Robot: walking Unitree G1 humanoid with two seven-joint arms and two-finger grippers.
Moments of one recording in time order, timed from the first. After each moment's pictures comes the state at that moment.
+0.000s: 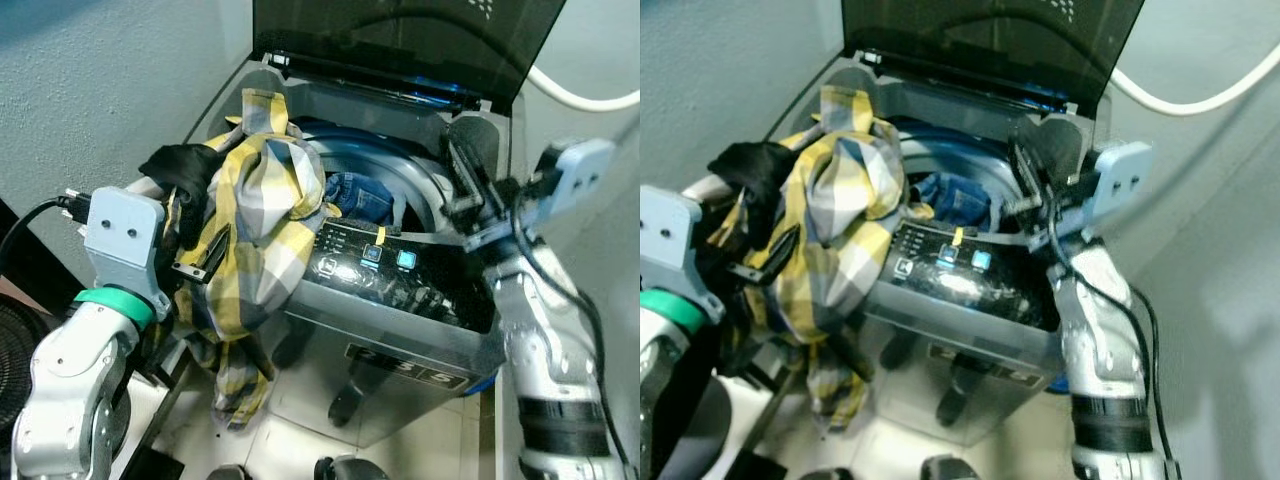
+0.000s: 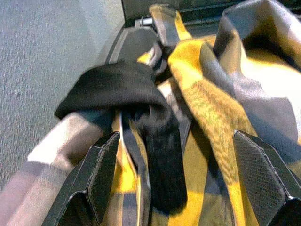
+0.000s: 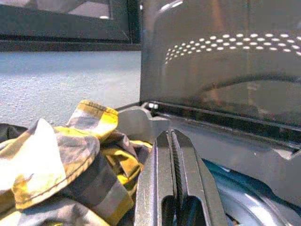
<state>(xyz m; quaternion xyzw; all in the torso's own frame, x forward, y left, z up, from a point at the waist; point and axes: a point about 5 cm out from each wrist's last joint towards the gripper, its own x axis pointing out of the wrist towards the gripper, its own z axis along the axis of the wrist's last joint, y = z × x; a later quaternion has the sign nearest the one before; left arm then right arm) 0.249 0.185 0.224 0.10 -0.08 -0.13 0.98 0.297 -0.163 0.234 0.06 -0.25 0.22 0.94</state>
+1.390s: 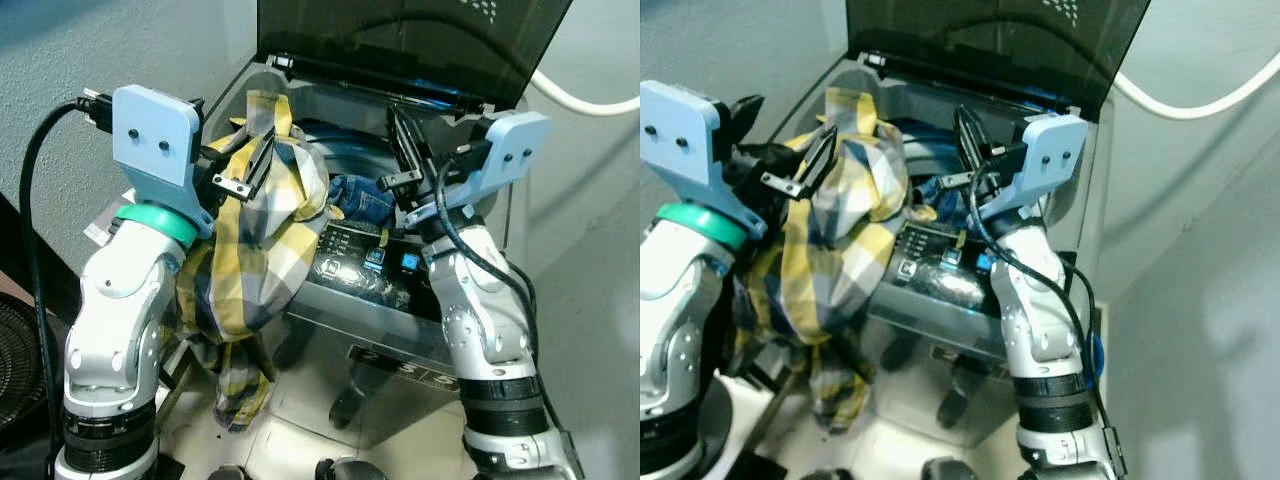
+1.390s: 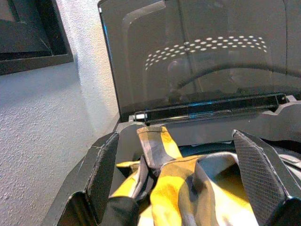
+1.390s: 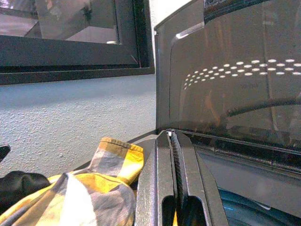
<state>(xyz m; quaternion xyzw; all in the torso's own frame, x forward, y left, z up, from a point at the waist) 0.280 0.144 0.283 0.08 -0.22 -0.15 0.96 0.314 -0.103 0.260 0.10 -0.28 0.20 0.93</state>
